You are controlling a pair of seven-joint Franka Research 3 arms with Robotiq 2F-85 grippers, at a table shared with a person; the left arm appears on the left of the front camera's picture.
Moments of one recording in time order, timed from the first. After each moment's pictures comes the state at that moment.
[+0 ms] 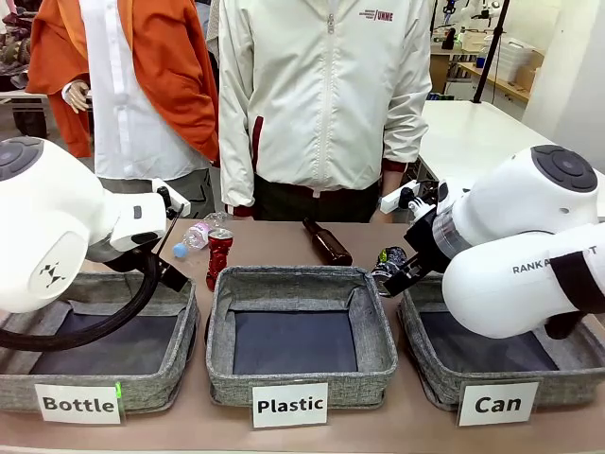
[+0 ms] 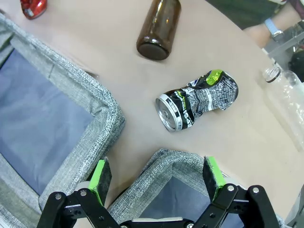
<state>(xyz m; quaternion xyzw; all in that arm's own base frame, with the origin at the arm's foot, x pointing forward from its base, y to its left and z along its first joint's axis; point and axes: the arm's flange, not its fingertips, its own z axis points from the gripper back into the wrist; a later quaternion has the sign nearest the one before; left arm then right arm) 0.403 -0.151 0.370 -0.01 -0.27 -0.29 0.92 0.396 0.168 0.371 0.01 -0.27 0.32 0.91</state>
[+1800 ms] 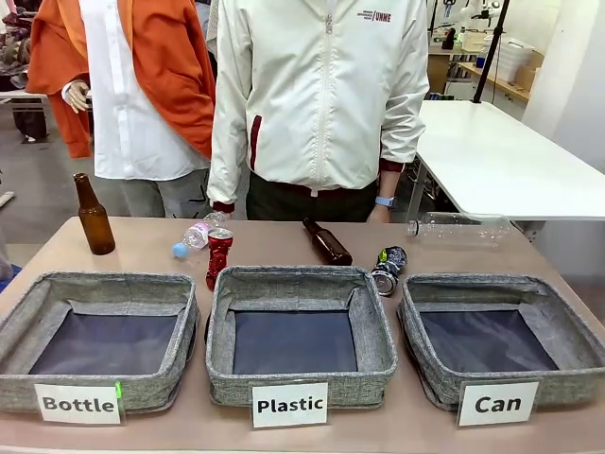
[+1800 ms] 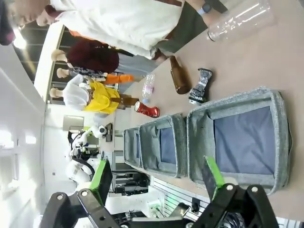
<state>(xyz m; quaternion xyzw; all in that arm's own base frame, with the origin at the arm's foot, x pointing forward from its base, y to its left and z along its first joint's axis) 0.287 0.190 0.479 -0.55 -0.21 0.12 0.80 0.303 -0.203 0.514 0.51 -0.23 -0.14 0.82</state>
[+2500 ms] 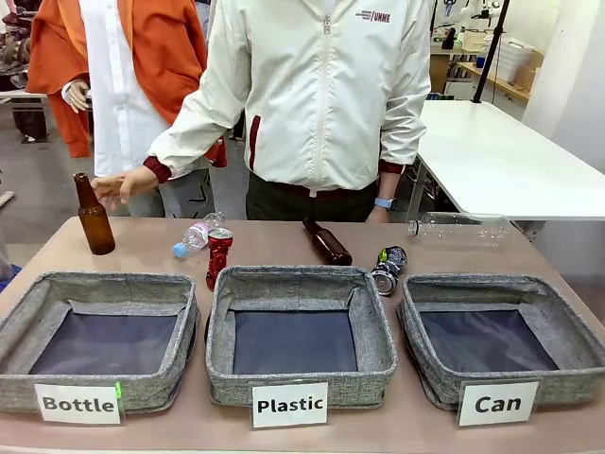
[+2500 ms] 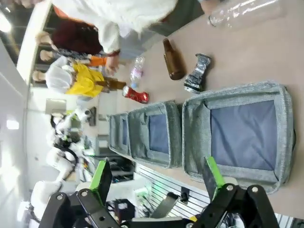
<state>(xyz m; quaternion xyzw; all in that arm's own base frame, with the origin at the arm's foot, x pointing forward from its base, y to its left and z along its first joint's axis) 0.279 0.208 0.491 -0.55 -0.21 0.11 0.80 0.324 -0.156 0.530 0.47 -0.19 -0.09 0.86</state>
